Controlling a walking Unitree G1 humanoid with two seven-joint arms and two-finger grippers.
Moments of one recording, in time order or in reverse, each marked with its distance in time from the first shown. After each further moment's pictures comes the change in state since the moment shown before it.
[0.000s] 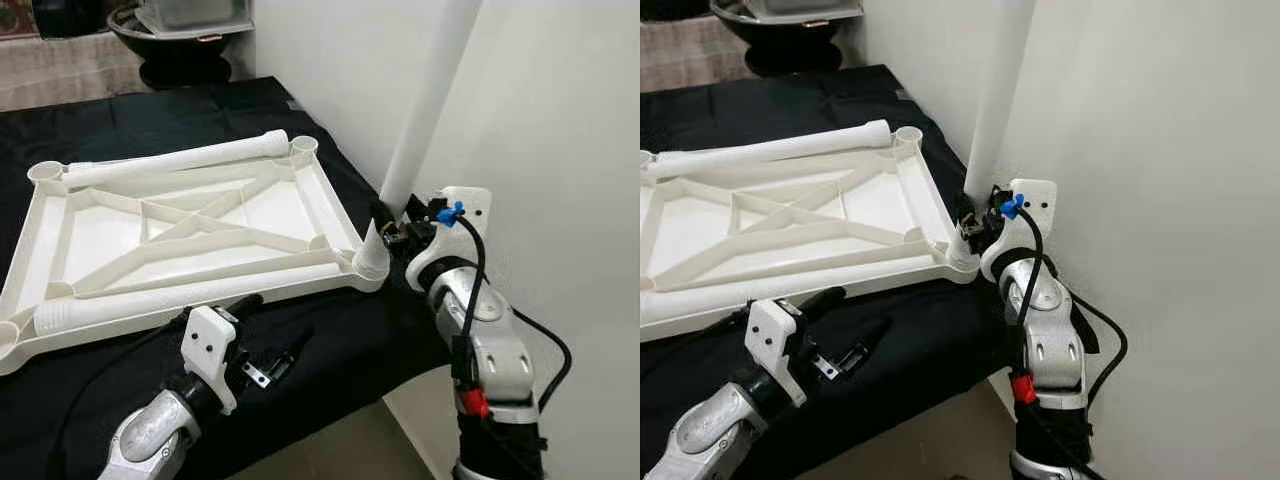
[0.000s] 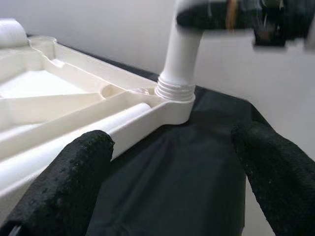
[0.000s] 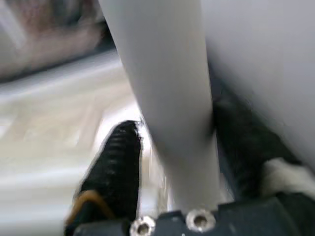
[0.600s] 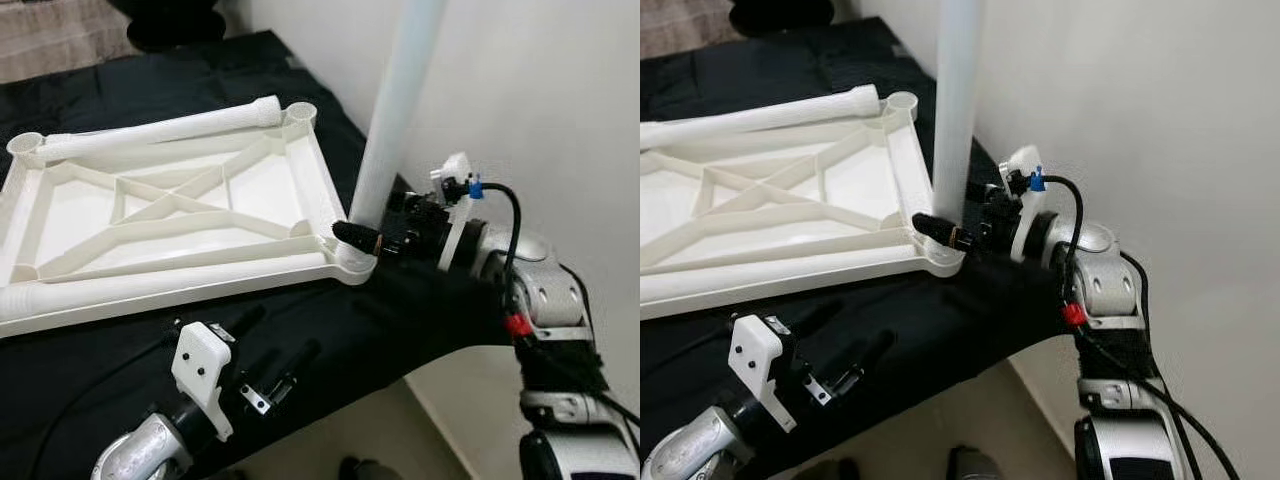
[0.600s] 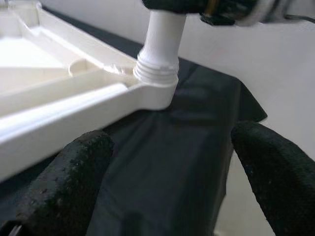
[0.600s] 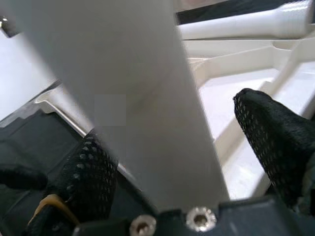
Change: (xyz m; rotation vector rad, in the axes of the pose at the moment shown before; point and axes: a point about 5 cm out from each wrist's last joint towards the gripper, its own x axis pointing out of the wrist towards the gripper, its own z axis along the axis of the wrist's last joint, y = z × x) left arm -0.022 -0.018 0.019 -0.014 -0.005 -0.039; right arm 0.026 -0.037 0.047 -0.181 -0.112 0.603
